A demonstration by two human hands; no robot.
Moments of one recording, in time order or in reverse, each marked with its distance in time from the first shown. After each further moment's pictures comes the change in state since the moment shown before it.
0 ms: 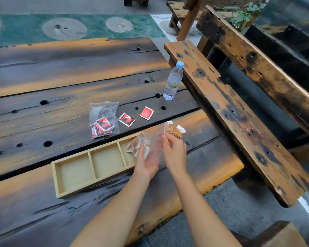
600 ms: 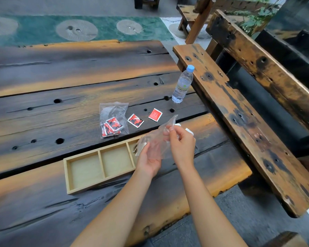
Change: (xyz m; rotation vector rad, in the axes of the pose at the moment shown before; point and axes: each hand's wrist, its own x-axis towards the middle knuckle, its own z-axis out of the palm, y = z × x) left_hand -0.018 0.024 0.019 -0.145 0.180 0.130; right_hand 0.009 -0.033 0.001 0.192 0.022 -0.010
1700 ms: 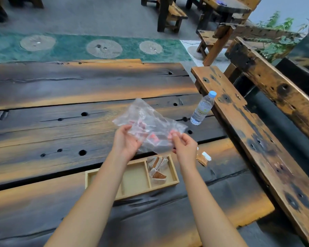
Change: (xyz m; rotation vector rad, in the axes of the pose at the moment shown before) left_hand -0.052 0.151 0.071 0.240 -0.323 0.276; right_hand 0.042 -0.027 0.058 0.375 -0.118 0.111
